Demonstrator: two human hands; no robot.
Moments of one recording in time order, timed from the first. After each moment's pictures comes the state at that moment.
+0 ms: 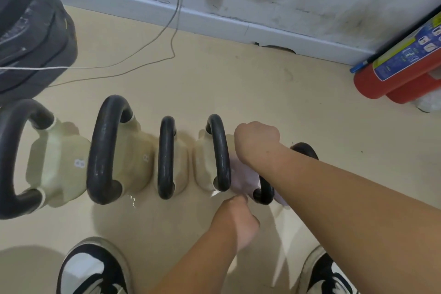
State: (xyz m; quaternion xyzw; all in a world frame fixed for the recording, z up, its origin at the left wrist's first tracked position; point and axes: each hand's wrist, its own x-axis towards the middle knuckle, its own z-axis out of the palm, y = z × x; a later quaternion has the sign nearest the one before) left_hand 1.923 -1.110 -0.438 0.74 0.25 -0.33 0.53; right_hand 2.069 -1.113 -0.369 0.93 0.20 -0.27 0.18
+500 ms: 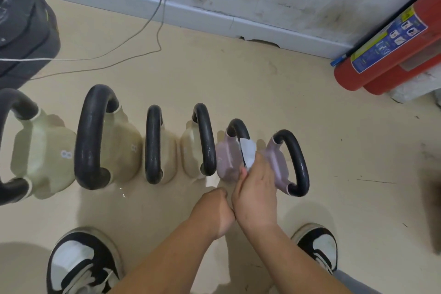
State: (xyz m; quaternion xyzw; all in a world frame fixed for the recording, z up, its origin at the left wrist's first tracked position) left_hand 1.905 -1.102 -0.438 0.79 0.21 -0.33 0.48; right_hand 1.943 -1.197 -0.425 0.97 0.02 -0.05 -0.25
